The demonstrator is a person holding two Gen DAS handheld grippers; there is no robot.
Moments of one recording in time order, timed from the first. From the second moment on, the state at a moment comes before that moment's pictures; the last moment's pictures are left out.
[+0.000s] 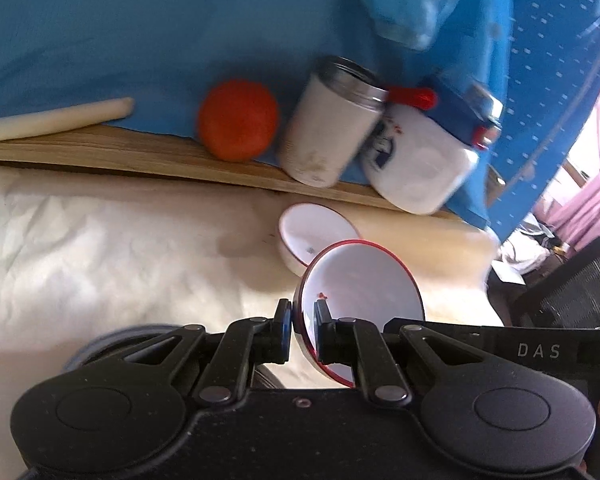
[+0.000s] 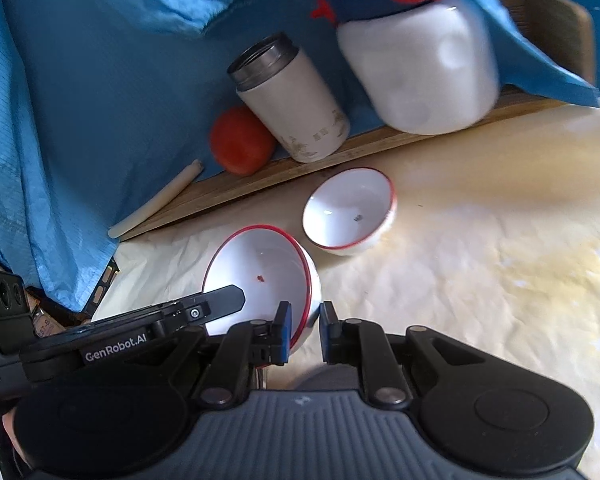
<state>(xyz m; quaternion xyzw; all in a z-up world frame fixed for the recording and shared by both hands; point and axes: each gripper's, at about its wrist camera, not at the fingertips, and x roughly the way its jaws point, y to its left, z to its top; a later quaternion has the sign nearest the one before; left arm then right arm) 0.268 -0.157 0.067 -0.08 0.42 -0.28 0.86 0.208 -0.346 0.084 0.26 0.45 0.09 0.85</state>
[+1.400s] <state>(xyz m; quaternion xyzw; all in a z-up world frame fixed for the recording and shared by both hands) 0.175 -0.192 0.044 0.01 0.44 -0.35 0.83 0.123 -0.356 0.081 0.20 0.50 0.04 0.84</state>
